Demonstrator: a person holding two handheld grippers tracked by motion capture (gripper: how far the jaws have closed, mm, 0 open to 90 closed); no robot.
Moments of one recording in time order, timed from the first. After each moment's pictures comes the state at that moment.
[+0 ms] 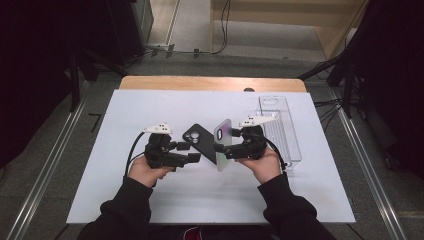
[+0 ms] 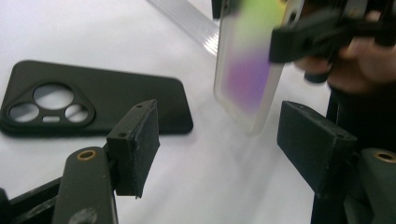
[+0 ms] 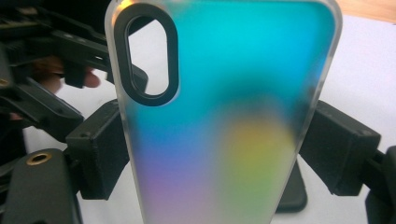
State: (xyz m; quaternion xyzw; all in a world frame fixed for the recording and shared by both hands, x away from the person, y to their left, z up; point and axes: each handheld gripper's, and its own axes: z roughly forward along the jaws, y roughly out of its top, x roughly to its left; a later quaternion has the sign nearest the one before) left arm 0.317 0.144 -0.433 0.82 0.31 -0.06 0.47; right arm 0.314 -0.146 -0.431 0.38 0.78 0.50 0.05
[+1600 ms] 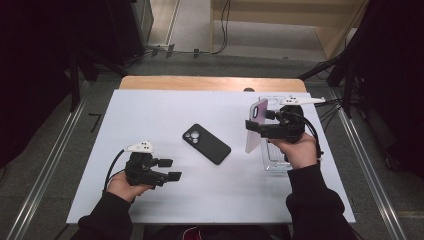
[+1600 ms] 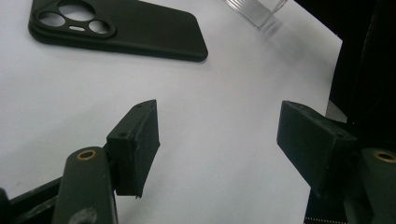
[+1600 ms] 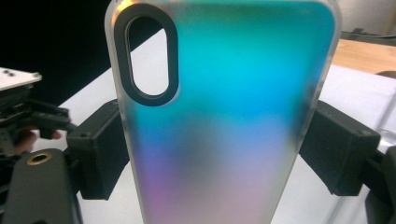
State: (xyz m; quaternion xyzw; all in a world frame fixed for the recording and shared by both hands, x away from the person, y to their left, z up) left arm 0.291 0.193 -0.457 0.84 0.32 -0.06 0.44; right arm 0.321 -0.229 -0.380 0.44 0.73 0.51 0.09
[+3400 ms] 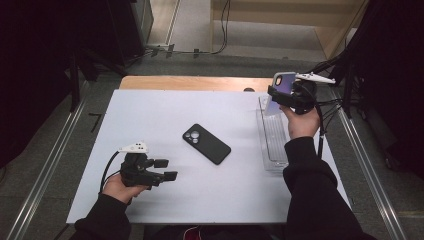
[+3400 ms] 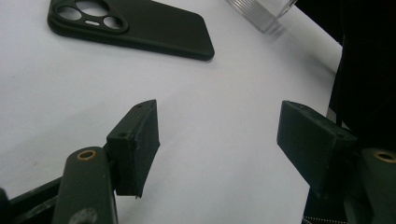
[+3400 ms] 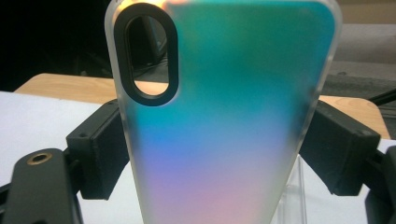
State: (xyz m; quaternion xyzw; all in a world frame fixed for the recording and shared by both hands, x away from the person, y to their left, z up) left arm 0.288 0.204 -0.458 0.83 0.33 -0.06 0.45; right arm 0.395 -0.271 -0.384 0.58 0.63 0.44 0.27
